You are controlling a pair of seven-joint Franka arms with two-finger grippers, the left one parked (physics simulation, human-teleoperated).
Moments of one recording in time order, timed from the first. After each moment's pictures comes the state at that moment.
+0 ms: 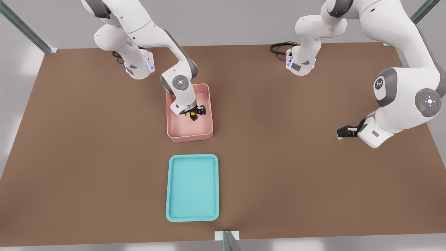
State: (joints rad) arm 0.84 0.25 -0.07 -2.35 0.10 2.63 0.80
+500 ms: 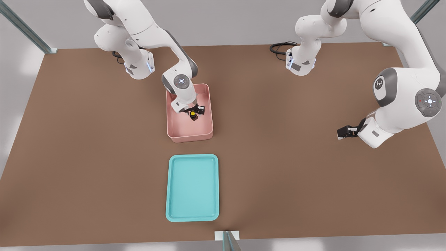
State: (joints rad) arm 0.87 0.27 -0.07 -2.39 0.11 2.69 0.90
